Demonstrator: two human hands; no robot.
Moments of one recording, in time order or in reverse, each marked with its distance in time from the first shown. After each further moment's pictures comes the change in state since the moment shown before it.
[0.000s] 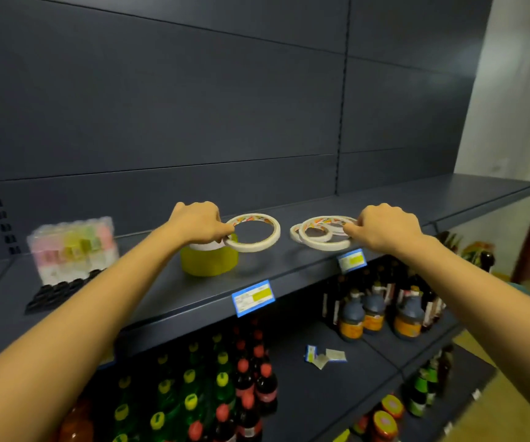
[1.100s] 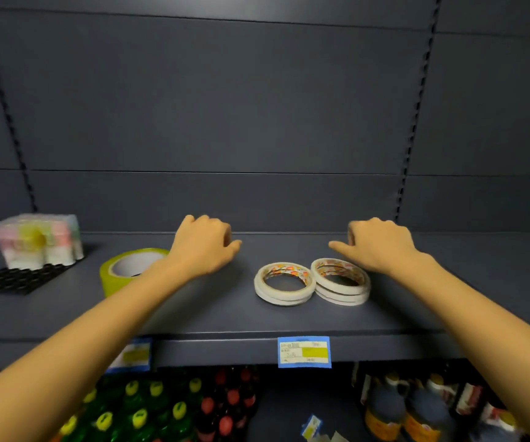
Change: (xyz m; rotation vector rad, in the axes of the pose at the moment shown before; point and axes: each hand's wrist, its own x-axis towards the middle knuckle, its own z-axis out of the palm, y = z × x) left_hand 0.107 0.110 0.059 0.290 0.323 -0.280; right_hand 0.213 0.073 0.076 0.050 0.024 -0.521
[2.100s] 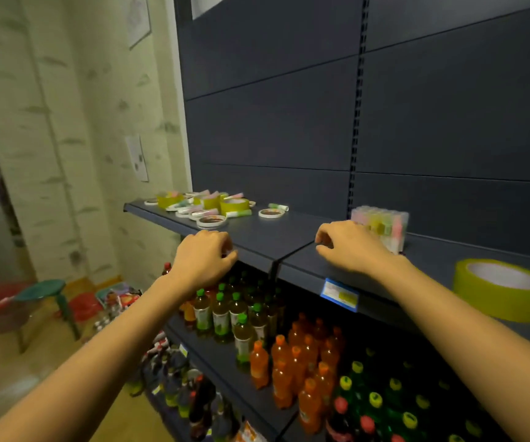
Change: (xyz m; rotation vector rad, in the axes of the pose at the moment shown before) left_hand -0.325 -0.325 -0.153 0.265 0.040 -0.678; right_hand -0.072 -0.475 -0.068 0.573 -0.054 -0.938
